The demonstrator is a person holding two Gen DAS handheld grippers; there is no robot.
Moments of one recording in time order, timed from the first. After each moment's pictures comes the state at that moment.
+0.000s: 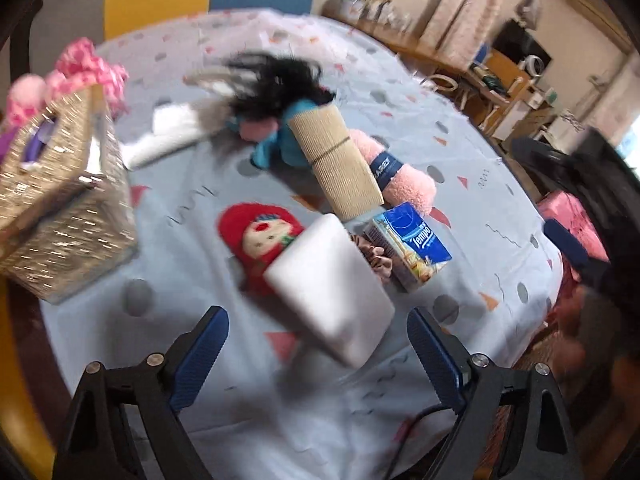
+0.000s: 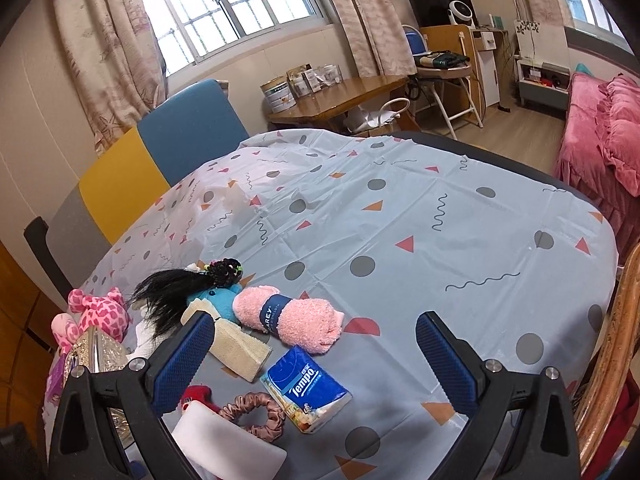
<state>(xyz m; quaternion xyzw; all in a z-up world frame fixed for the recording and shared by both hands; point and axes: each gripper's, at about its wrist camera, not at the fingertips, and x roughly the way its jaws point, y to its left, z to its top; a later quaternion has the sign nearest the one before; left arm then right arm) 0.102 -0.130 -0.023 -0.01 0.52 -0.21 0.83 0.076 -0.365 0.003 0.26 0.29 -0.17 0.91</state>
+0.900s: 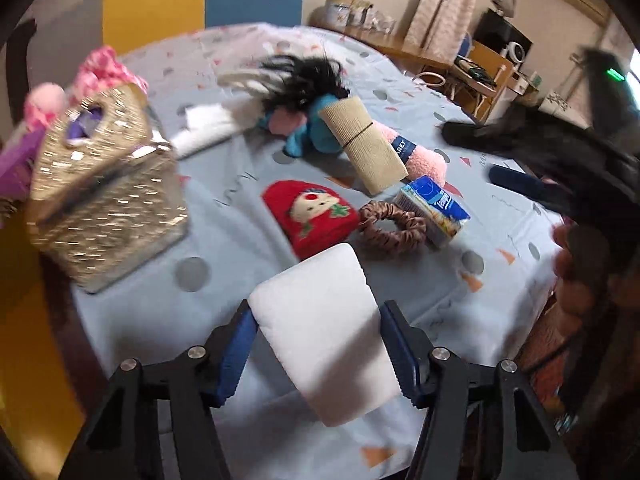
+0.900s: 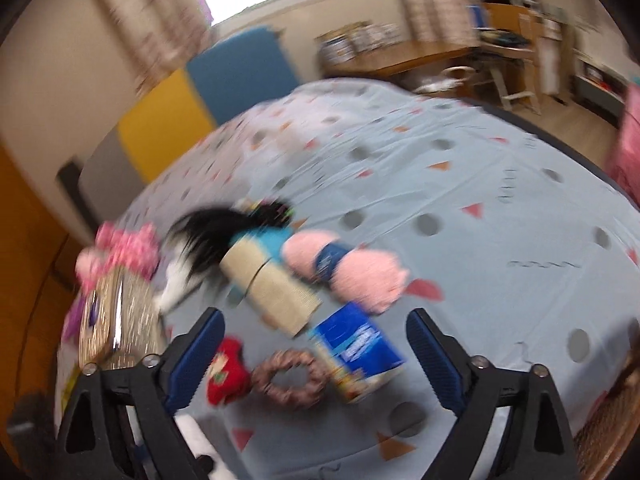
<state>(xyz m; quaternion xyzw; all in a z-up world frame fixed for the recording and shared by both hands) 0.074 -0.080 -0.028 0.03 0.49 -0.23 0.84 0.109 -0.327 -0.013 0.21 0.37 -0.05 0.90</state>
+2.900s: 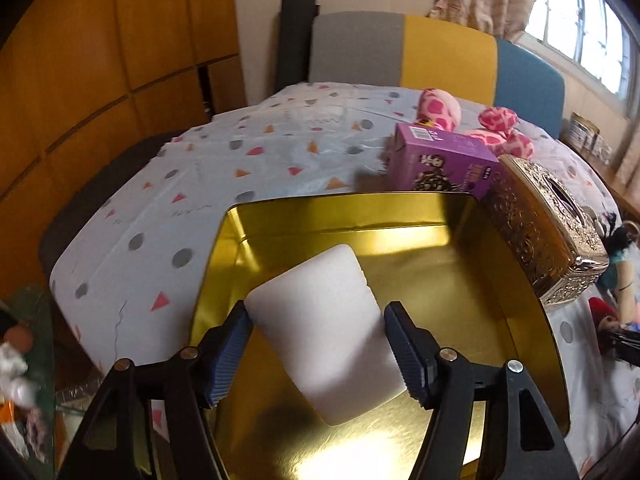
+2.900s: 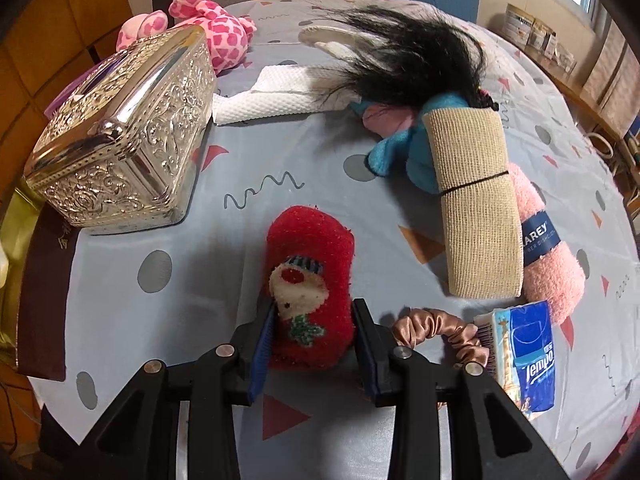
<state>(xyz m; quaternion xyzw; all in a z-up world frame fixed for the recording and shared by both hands) 0.049 0.208 -0.017 -0.06 0.40 0.17 0.90 0.172 -0.184 -0.100 -0.05 0.52 0.09 0.84</state>
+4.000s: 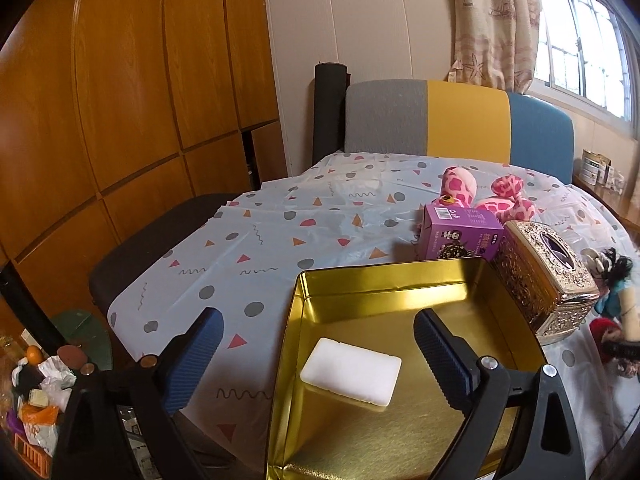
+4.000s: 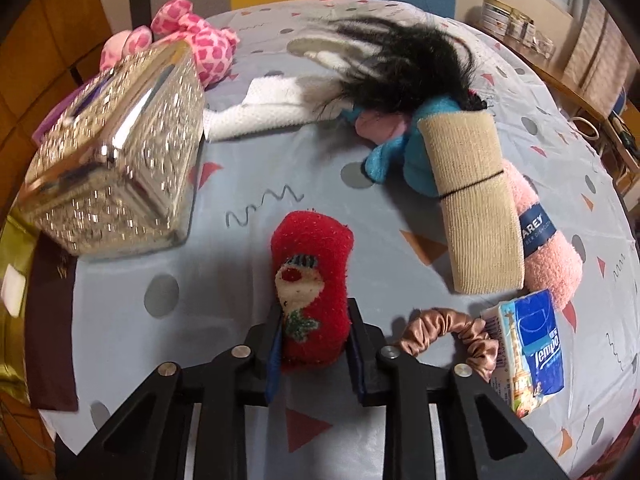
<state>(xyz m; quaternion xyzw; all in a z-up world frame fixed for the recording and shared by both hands) -0.015 0.213 0.047 -0.02 0.29 0.23 0.93 0.163 -0.158 -0.091 -0.02 0.52 0.06 0.85</state>
